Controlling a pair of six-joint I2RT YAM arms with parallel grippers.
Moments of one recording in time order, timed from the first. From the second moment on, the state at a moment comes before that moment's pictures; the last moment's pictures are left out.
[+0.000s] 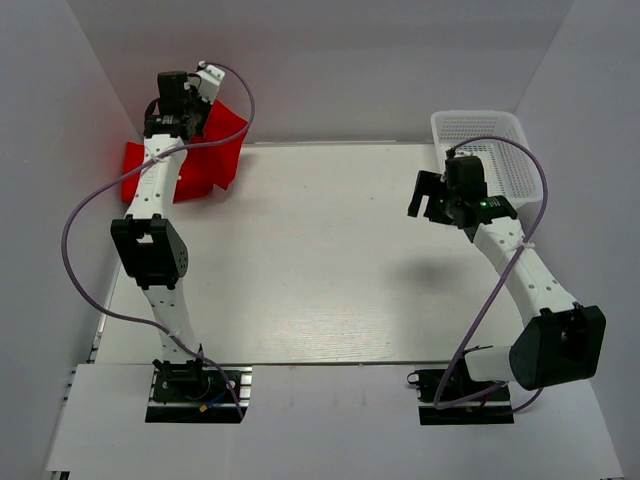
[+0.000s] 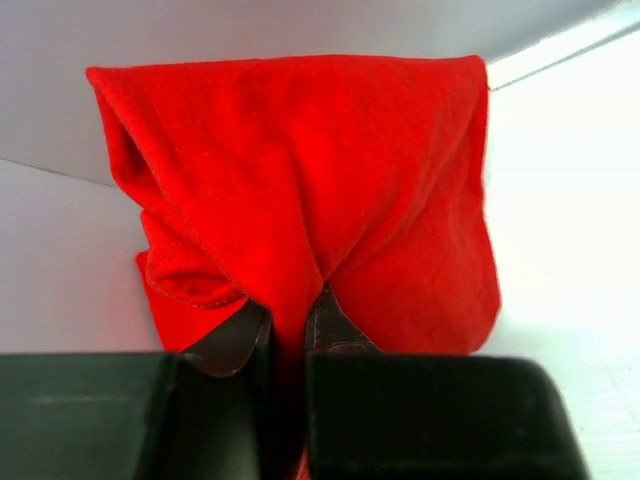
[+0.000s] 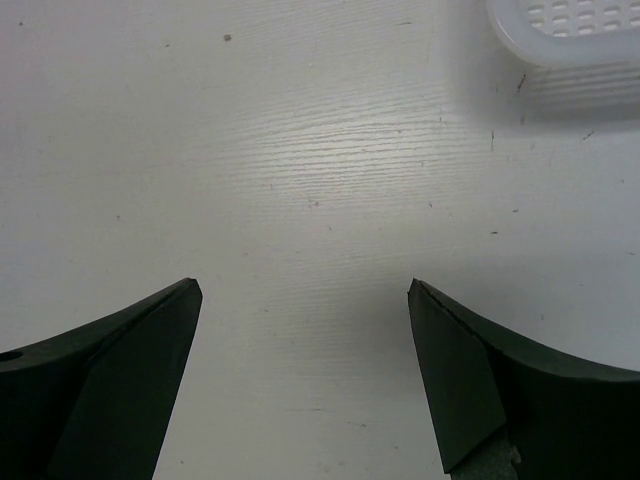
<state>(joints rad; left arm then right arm) -0.01 2.06 2.13 -0.55 -0.01 0.52 0.24 1.32 1.17 -0.59 0.06 0.34</state>
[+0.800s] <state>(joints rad) 0.18 2.22 2.25 -0.55 0.10 0.52 0.24 1.49 1.44 -0.69 0.11 0.34</state>
